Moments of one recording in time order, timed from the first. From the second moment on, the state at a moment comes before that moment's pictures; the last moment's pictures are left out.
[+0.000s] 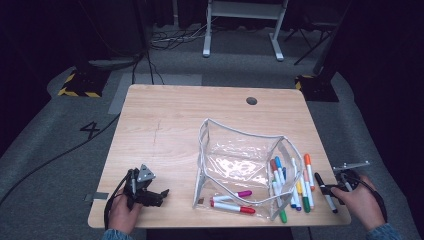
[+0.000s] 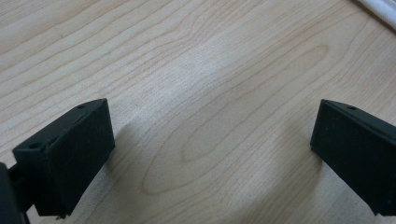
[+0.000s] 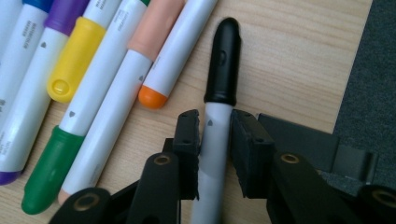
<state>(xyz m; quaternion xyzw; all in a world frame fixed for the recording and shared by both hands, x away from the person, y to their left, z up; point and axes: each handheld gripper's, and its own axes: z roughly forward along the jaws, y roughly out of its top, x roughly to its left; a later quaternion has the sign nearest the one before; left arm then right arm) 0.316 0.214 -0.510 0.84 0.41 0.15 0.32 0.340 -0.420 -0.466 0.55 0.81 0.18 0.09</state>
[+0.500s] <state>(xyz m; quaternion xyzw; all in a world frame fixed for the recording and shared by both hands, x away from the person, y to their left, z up) 0.316 0.214 -0.510 0.84 0.41 0.15 0.32 0.339 -0.418 -0.443 0.55 0.80 0.21 0.11</state>
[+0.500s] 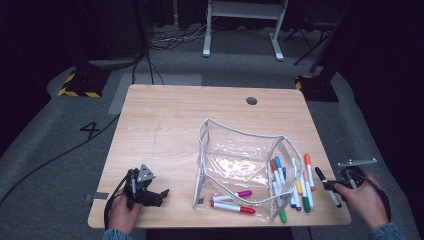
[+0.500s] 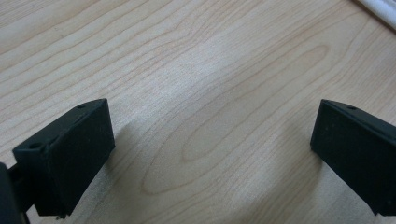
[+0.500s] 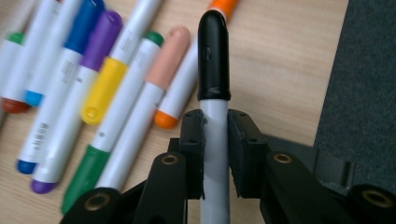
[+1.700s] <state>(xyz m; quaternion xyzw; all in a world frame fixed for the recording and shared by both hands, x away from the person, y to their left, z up) 0.316 0.214 -0.510 0.84 0.41 0.15 0.32 0.337 -0.303 -0.258 0.35 0.86 0.35 0.15</state>
